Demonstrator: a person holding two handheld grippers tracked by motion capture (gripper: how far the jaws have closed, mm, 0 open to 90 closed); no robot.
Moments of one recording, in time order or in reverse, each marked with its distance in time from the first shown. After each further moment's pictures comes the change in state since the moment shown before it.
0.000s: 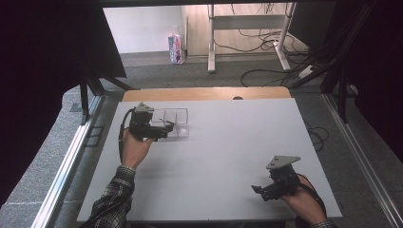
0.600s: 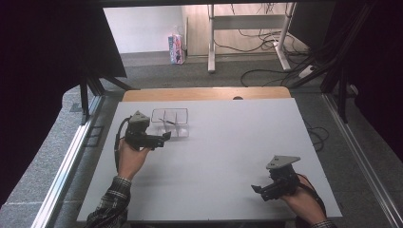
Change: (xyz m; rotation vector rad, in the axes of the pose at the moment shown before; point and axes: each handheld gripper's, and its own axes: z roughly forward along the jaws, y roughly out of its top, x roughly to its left) left arm -0.009 -0.025 -0.011 -0.004 -0.018 -0.002; right arm 0.001 0.001 0.000 -0.010 -0.007 -0.001
